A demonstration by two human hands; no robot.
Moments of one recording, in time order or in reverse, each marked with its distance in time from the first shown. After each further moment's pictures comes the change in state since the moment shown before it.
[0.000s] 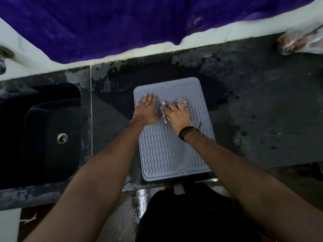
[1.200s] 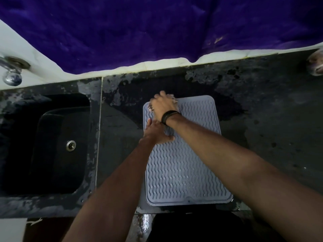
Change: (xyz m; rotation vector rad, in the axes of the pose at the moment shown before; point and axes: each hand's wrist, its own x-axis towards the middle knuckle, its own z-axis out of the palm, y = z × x) left_hand 0.020 -0.001 0.008 -0.071 -0.063 -0.069; right_hand 0.150 -0.053 -0.044 -0.148 -0.058 -0.168
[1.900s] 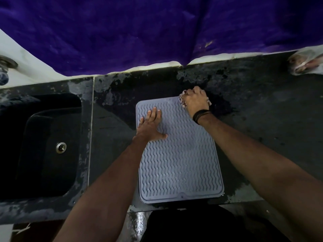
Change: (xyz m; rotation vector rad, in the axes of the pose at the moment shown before) left_hand -0.001 0.000 -0.001 0.012 0.009 0.064; right_hand -0.063 0.120 0.019 -0.178 0.062 0.237
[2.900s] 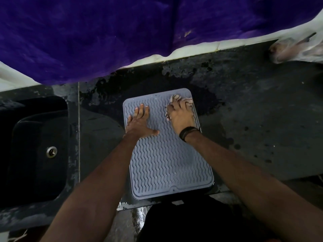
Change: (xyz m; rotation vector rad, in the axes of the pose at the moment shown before) left_hand 0.006 0.005 0.007 -0.015 0.021 -0.080; right_hand -0.075 -0.027 0.006 0.203 -0.076 0.024
